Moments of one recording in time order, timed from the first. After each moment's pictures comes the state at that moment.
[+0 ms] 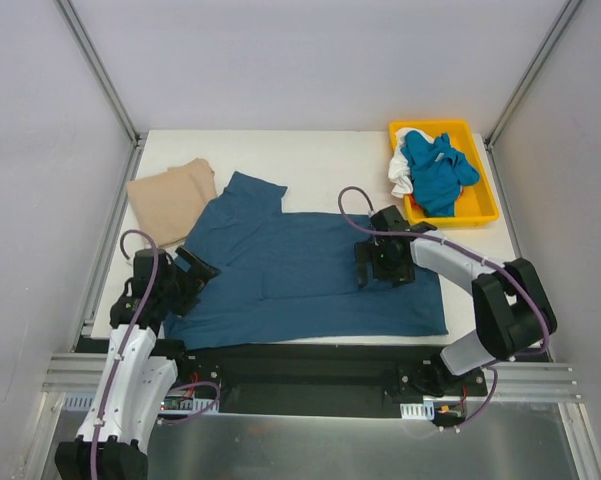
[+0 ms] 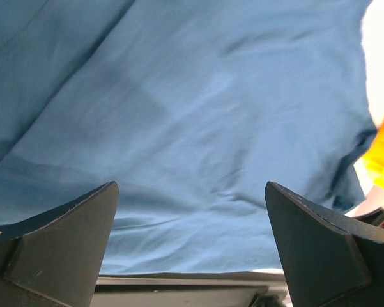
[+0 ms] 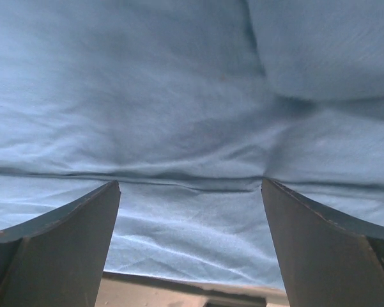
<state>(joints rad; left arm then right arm) 0.01 0.57 0.38 -0.69 0.22 -0.96 0.48 1.54 0.88 -0.69 -0.03 0.37</state>
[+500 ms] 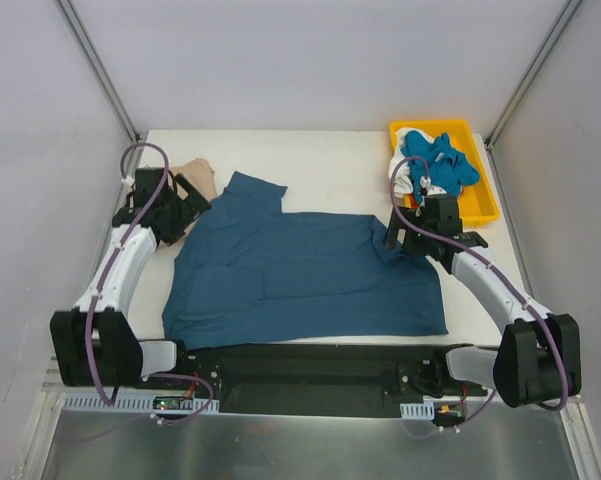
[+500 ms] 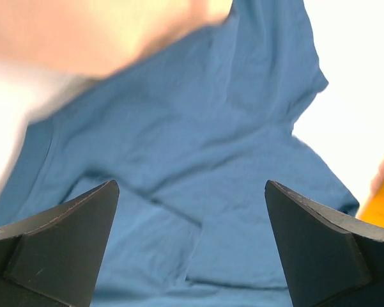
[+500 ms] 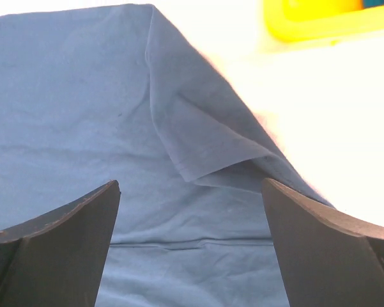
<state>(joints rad) 0.01 1.19 0.94 -0.57 0.04 -0.77 0.23 1.24 0.80 -0.39 -0.04 0.31</state>
